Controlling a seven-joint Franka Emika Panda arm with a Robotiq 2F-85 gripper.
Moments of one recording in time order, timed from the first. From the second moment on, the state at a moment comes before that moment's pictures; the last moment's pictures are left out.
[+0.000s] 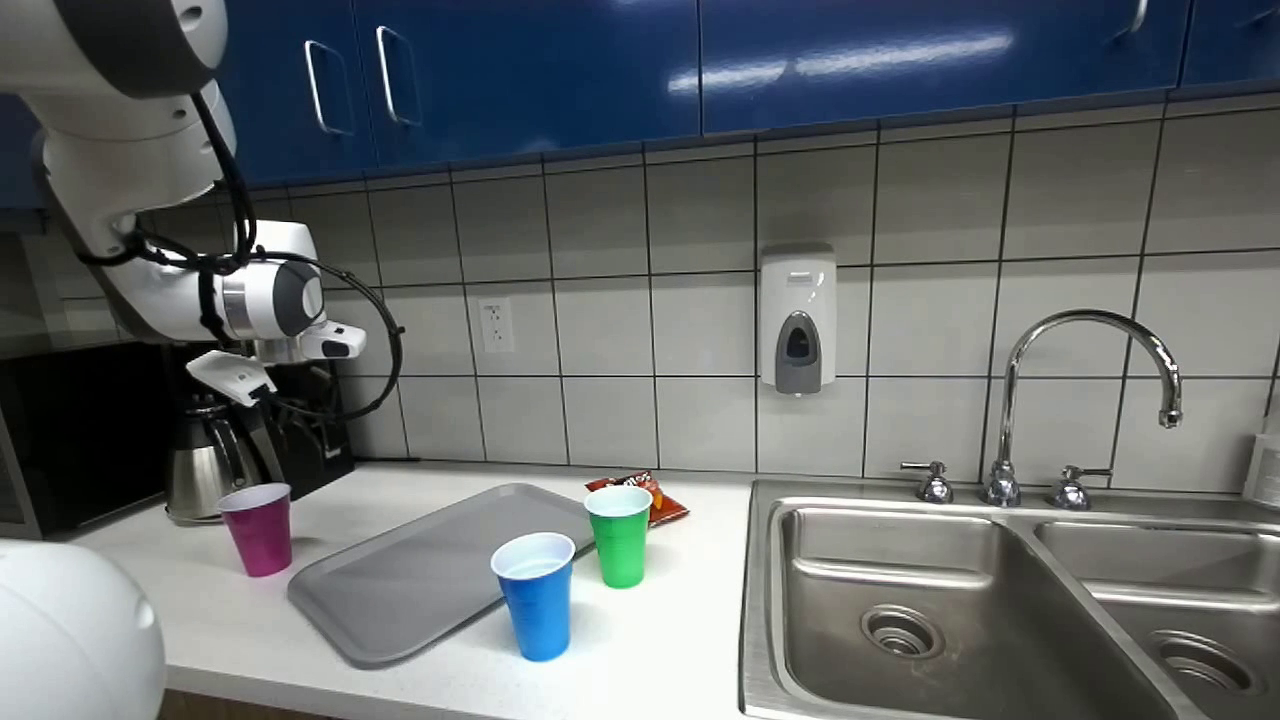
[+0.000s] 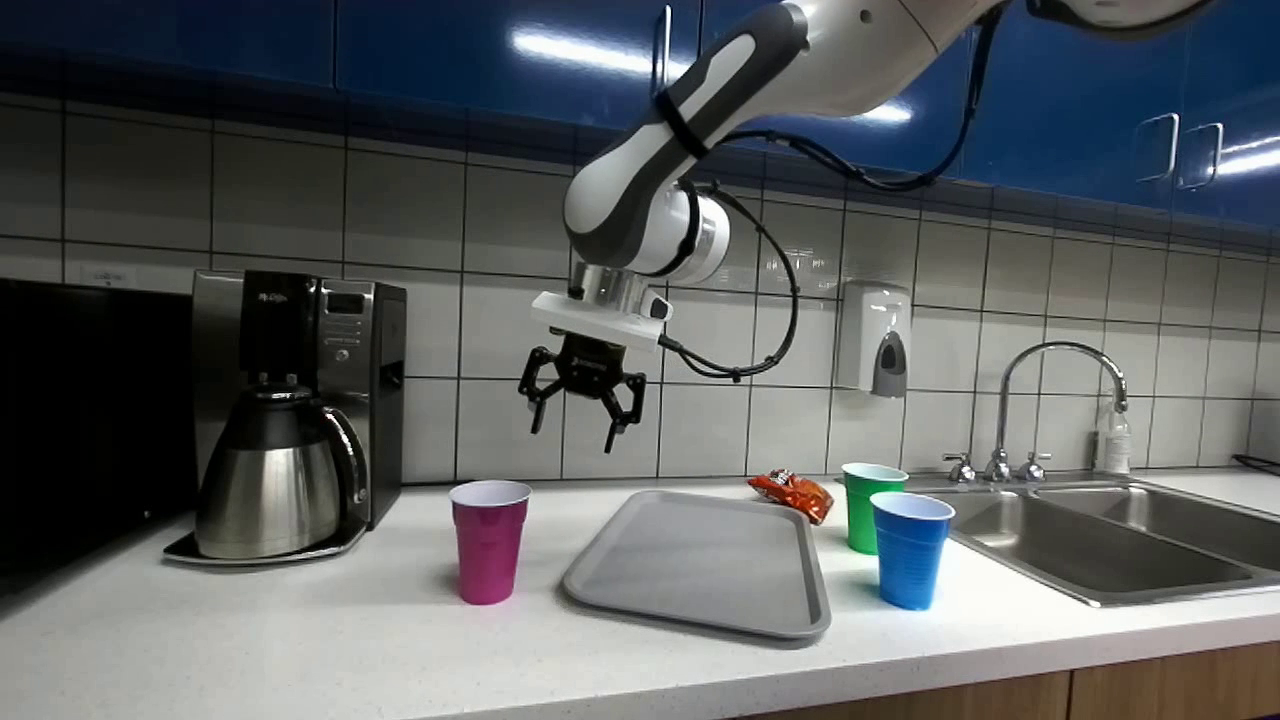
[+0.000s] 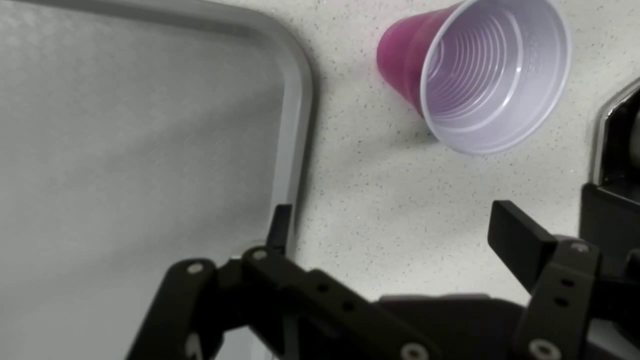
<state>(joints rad) 0.37 0.35 0.16 -1.90 0.02 2.46 0.76</state>
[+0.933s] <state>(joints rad) 0.26 0.05 0.15 -2.21 0.06 2.46 0.67</state>
